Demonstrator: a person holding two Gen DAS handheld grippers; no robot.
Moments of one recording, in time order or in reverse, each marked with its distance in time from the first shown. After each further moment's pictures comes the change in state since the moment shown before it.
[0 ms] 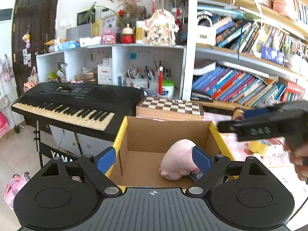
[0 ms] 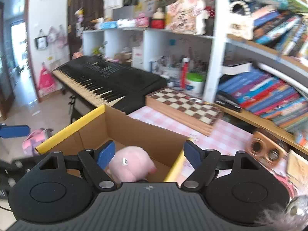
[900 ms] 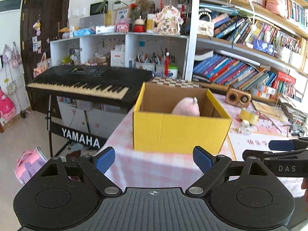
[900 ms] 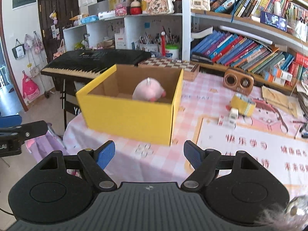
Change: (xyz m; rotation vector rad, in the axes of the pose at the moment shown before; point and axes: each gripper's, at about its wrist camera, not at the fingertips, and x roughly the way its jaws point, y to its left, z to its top) left arm -0.116 0.038 -0.087 -0.020 0.074 -0.005; right arm -0.136 0.109 -0.133 0.171 0.093 -0.114
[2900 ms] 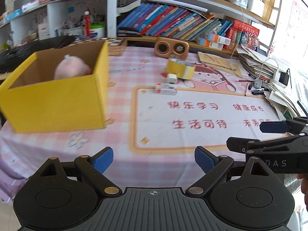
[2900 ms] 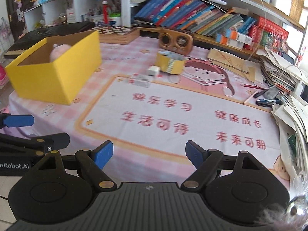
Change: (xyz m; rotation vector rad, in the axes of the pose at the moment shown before) left arm 0.100 -0.228 -0.021 0.129 0.238 -0.209; right arm 0.006 -0.216 -0.036 0.069 0.169 -0.162
